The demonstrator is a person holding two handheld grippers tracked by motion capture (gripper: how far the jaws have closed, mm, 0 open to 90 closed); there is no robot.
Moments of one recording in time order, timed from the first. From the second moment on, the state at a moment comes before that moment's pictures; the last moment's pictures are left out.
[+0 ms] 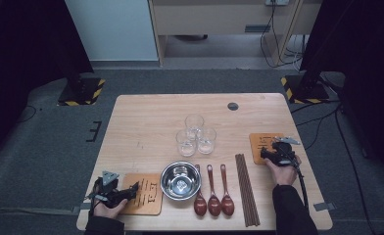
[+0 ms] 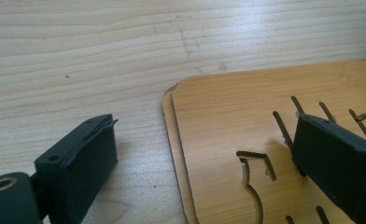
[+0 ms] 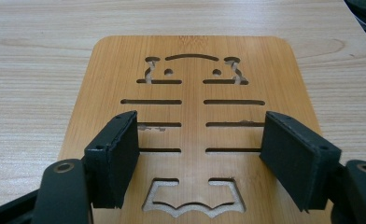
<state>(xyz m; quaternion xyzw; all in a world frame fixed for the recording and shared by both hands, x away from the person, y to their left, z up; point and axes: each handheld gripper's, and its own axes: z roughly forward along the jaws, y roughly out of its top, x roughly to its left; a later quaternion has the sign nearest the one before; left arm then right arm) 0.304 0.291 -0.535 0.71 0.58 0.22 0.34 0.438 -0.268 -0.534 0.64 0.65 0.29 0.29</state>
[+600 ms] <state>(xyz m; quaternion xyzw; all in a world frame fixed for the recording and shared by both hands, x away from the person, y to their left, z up) 0.304 0.291 -0.535 0.71 0.58 0.22 0.34 0.435 -0.270 -0.523 0.63 0.65 0.31 0.29</state>
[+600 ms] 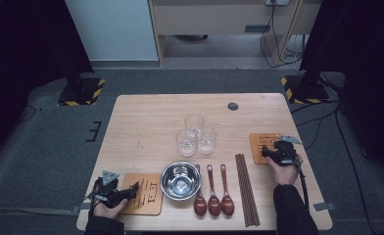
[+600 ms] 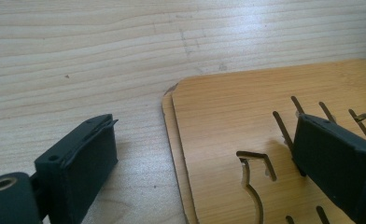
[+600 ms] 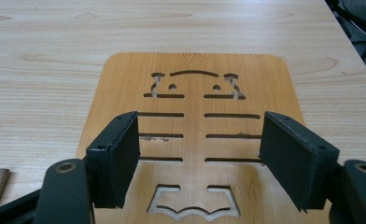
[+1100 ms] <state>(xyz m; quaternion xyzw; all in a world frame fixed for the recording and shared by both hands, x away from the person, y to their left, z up) 0.304 0.291 -0.535 0.71 0.58 0.22 0.34 0.425 -0.270 -0.496 0.59 0.66 0.37 0.28</state>
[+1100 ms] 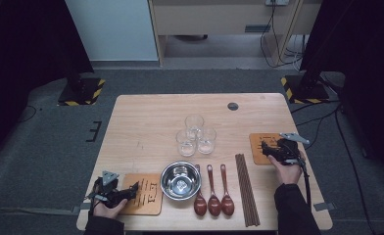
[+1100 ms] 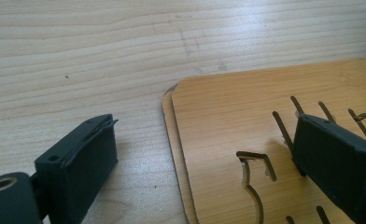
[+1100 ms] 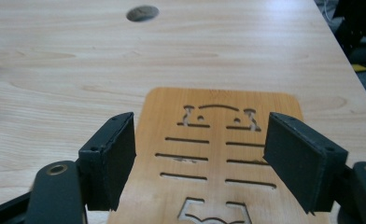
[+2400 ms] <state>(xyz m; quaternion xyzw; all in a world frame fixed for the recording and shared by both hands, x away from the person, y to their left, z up) 0.304 0.291 -0.535 0.71 0.58 0.22 0.34 0.397 -0.207 -0.436 0.47 0.71 0.50 0.17</state>
